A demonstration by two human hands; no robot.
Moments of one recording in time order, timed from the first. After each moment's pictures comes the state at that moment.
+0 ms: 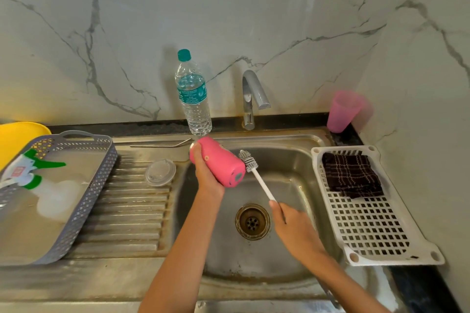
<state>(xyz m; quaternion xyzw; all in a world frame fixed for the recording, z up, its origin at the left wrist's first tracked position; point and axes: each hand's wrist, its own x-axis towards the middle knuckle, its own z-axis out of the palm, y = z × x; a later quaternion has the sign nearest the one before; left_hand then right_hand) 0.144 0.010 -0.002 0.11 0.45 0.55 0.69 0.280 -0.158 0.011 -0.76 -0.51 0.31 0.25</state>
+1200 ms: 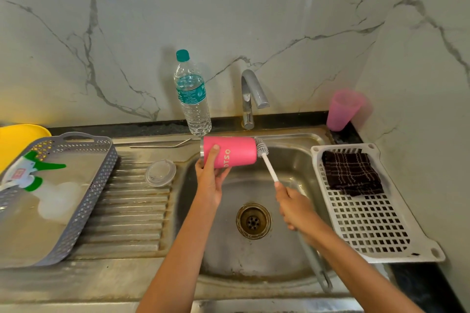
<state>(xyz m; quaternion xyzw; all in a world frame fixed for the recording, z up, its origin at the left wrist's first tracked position) 0.137 0.000 -0.001 0.19 0.45 0.54 0.69 0.288 -0.133 0.043 -0.74 -0.38 0.46 0.31</state>
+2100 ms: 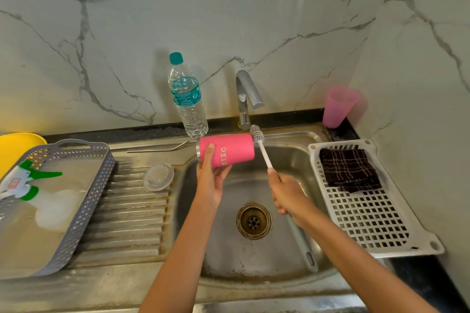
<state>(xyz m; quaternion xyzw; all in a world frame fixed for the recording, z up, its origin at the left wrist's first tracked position) 0.140 0.000 0.004 0.20 0.40 0.55 0.71 0.285 -0.111 0.055 -0.72 -0.36 0.47 0.35</state>
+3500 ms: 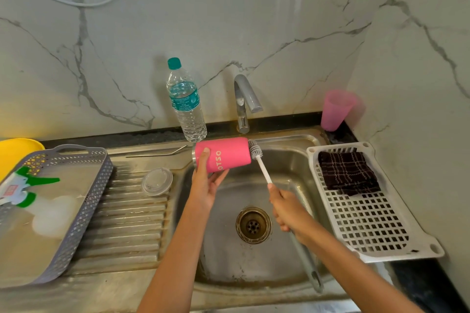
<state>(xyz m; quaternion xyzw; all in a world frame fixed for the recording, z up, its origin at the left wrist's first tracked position) 0.130 0.009 0.003 0.20 0.43 0.51 0.71 0.282 -0.126 0.040 -0.72 -0.33 0.50 0.34</state>
